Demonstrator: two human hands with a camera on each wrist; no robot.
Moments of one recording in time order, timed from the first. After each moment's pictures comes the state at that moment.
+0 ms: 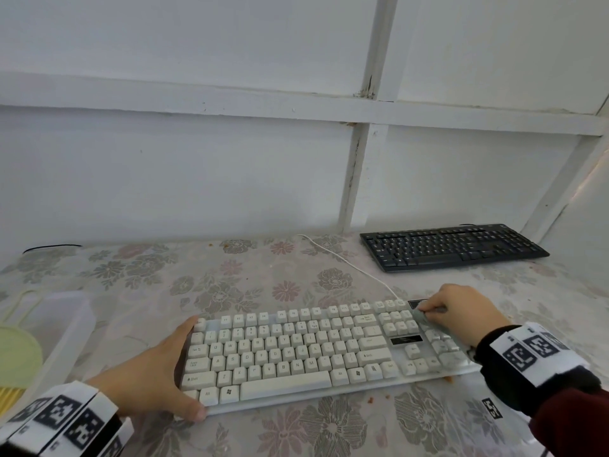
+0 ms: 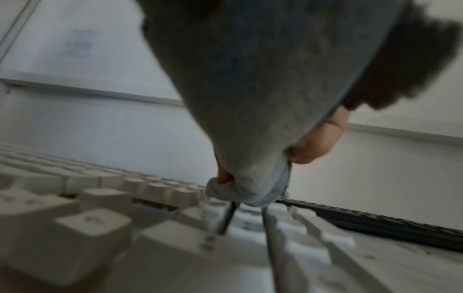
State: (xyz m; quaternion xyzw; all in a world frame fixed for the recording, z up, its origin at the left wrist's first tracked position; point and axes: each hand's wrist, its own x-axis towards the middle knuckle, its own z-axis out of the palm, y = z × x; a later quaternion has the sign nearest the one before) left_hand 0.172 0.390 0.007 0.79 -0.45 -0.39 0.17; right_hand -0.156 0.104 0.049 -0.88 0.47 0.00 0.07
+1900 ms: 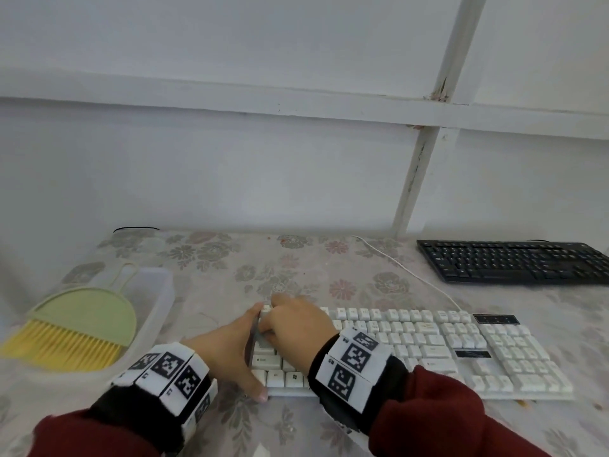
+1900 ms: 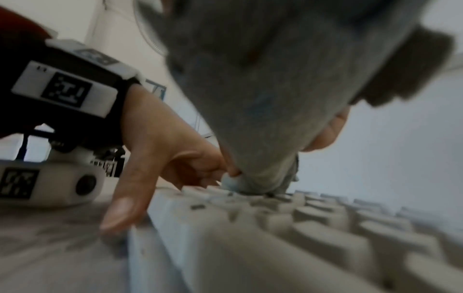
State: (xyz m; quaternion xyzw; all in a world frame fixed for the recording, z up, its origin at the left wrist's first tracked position) left_hand 0.167 0.391 0.021 0.76 -0.48 -0.39 0.18; right_hand 0.066 0.291 0.038 -0.99 0.12 0.00 0.10
